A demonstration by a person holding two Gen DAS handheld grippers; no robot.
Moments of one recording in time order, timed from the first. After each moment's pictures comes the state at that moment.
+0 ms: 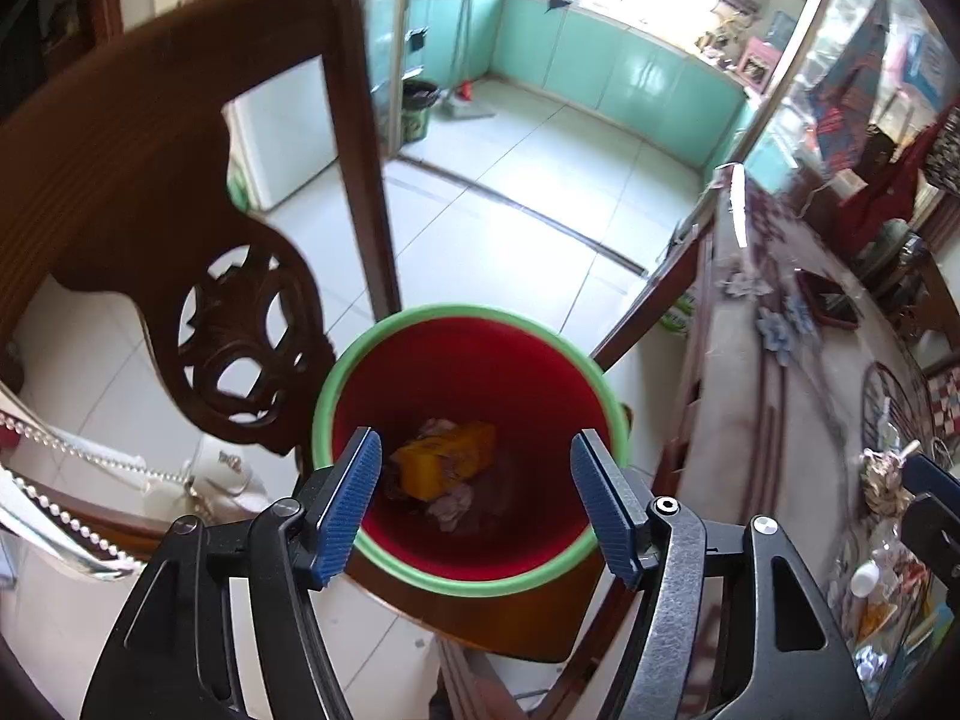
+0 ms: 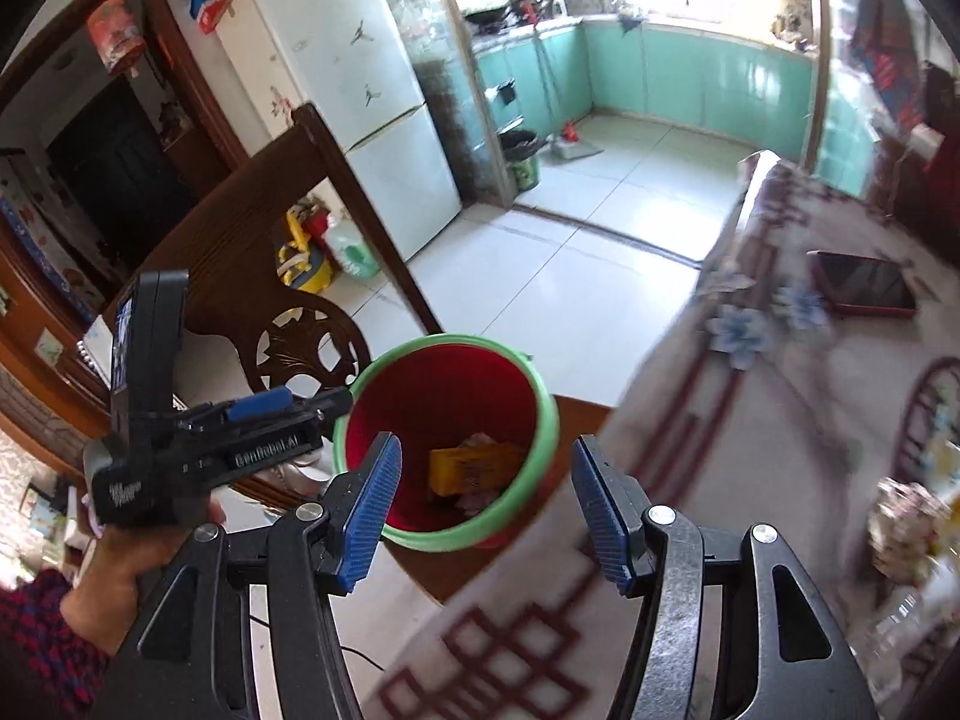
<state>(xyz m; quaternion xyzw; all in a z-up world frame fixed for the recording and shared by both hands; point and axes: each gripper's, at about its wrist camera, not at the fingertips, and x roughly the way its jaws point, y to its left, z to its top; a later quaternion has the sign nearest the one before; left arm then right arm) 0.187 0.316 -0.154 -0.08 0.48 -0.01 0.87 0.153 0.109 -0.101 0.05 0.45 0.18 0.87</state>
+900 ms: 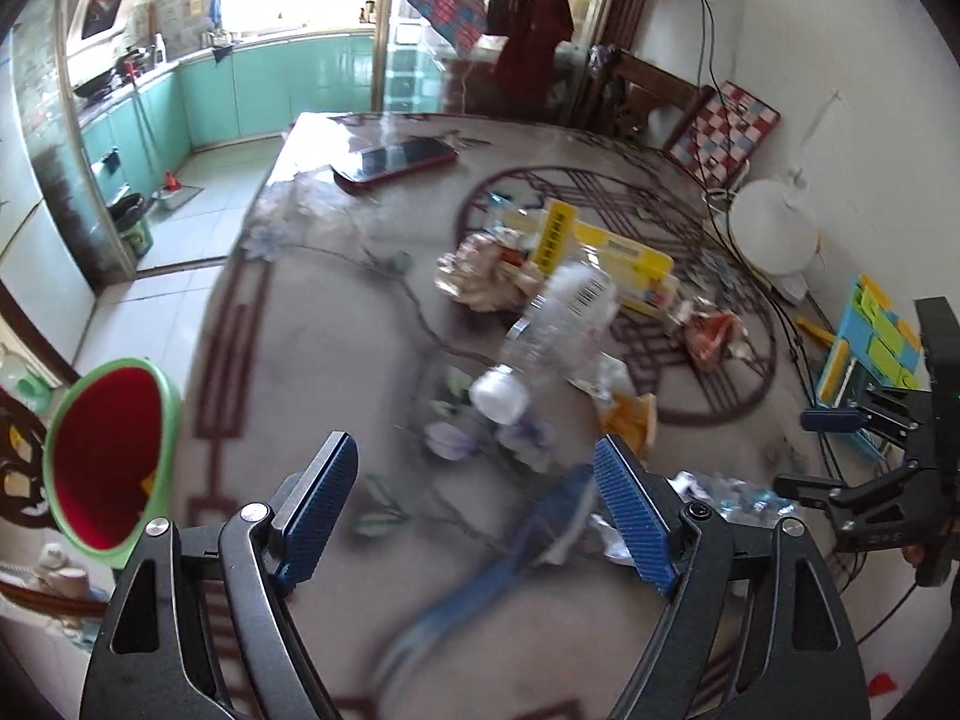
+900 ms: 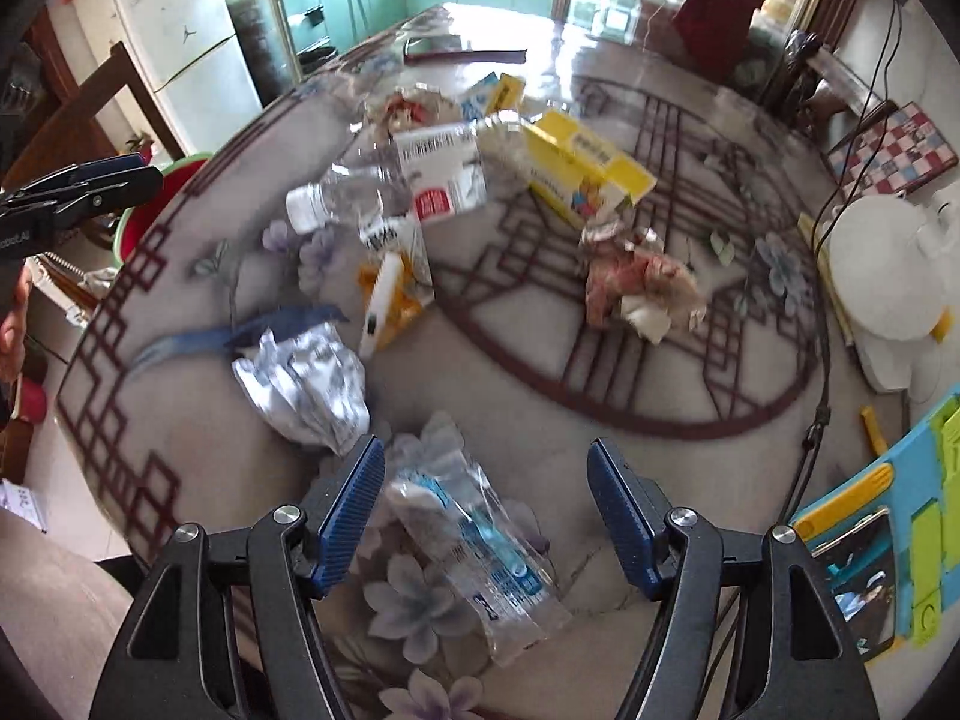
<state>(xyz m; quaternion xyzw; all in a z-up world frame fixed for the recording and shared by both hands) 0.031 0.040 -0.124 0.07 0.44 -0.31 0.84 -0.091 -0.219 -0.152 0.00 0.56 0.00 0.83</state>
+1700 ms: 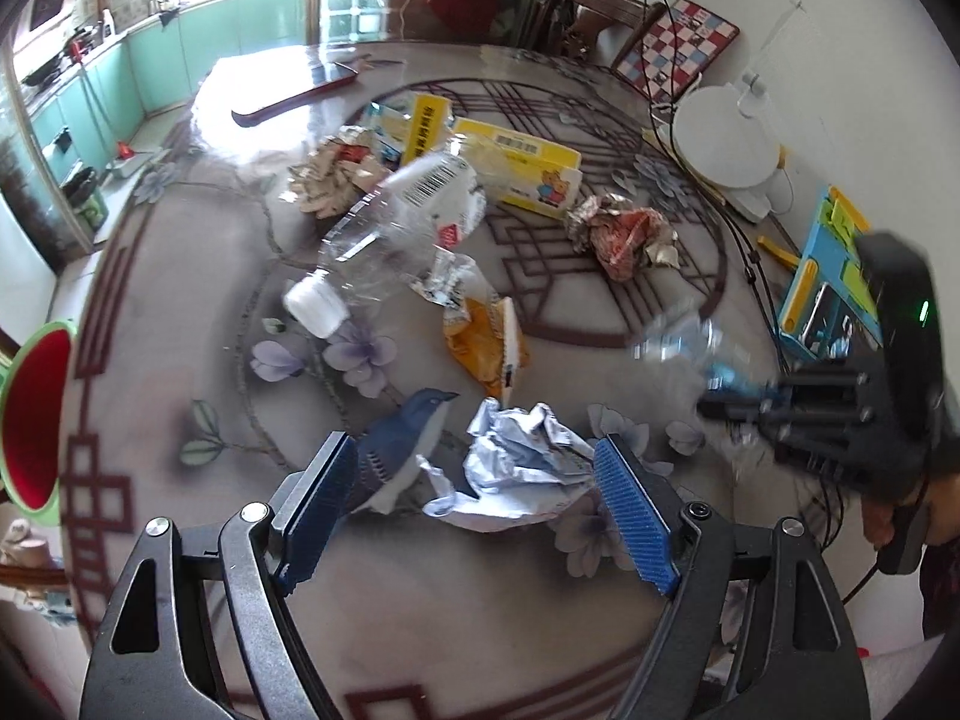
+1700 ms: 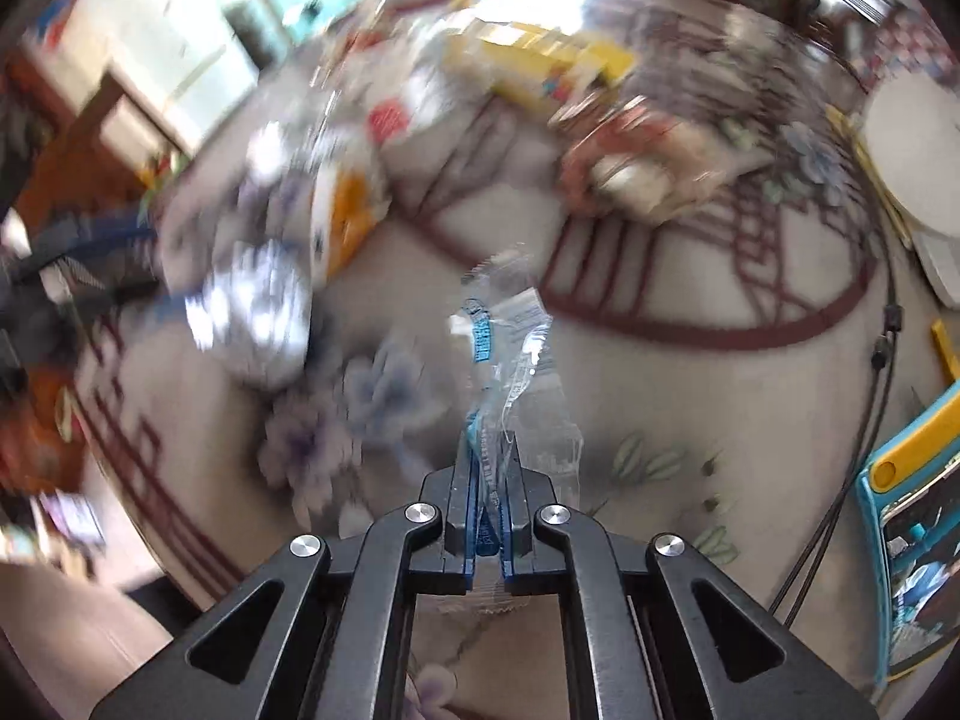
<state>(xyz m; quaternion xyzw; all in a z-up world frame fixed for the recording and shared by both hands) -0.017 -0.039 -0.157 0.10 0.50 -0.33 0.79 -0.113 -0.258 -0.196 0.10 0.57 0.02 0.81</state>
